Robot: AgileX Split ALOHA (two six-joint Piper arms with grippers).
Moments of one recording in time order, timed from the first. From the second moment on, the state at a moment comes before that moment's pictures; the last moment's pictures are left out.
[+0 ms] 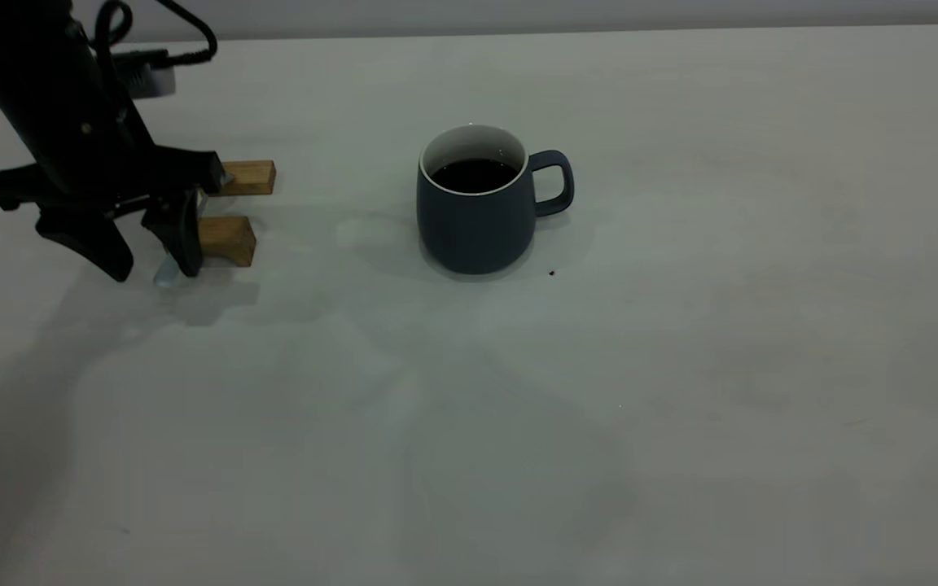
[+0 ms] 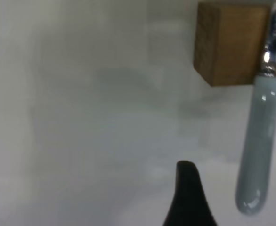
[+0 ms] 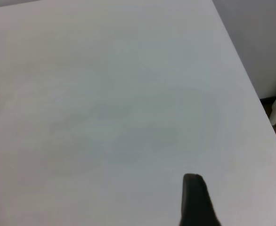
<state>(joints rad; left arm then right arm) -0.12 2.27 -1.22 -0.11 0.44 -0.06 0.00 0.02 -0.47 -0.15 1.14 0.16</state>
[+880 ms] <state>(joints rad) -0.12 2.36 -1.29 -0.11 0.40 -0.06 0.00 0.02 -0.47 -0.15 1.14 0.16</state>
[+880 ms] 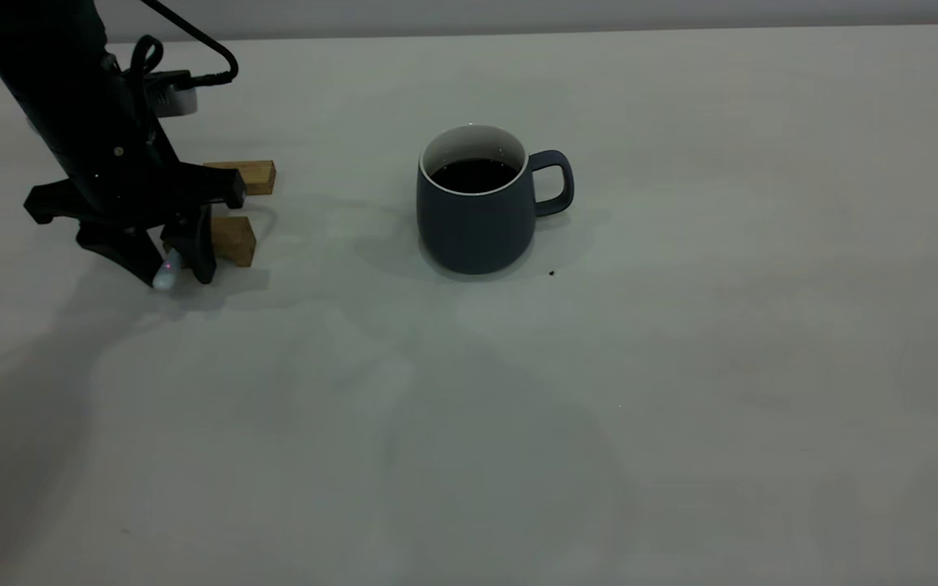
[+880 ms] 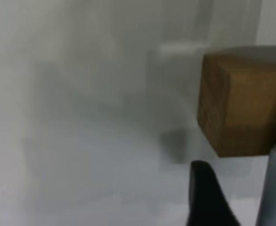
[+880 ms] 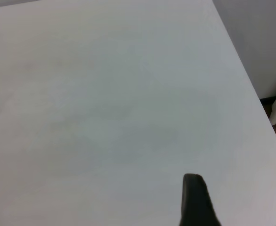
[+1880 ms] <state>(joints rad) -0.16 2.08 -1.34 -0.48 0.78 0.01 0.00 0.02 -0.47 -0.15 1.14 0.16</state>
